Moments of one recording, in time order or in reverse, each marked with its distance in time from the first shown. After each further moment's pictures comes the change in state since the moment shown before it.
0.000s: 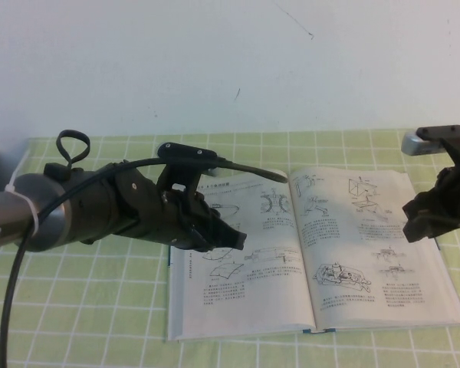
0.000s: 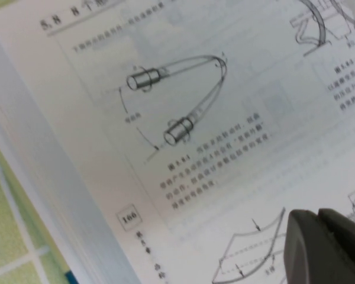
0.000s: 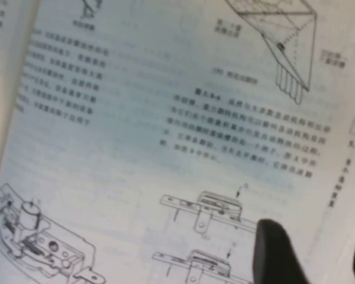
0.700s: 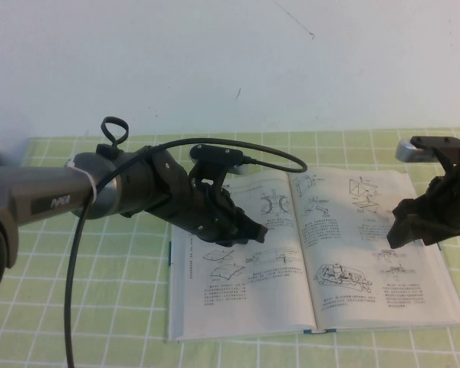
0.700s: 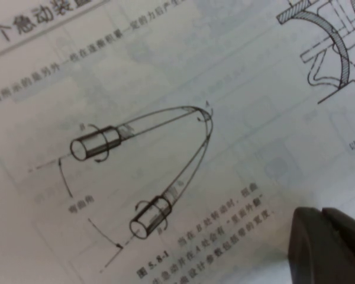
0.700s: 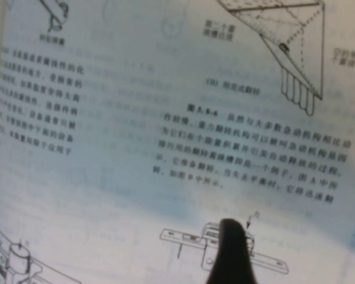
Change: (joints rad) right arm 0.000 0.061 -0.002 0.043 -0.030 0.032; left arm 0.000 0.224 -0.233 -0.004 0.156 0.004
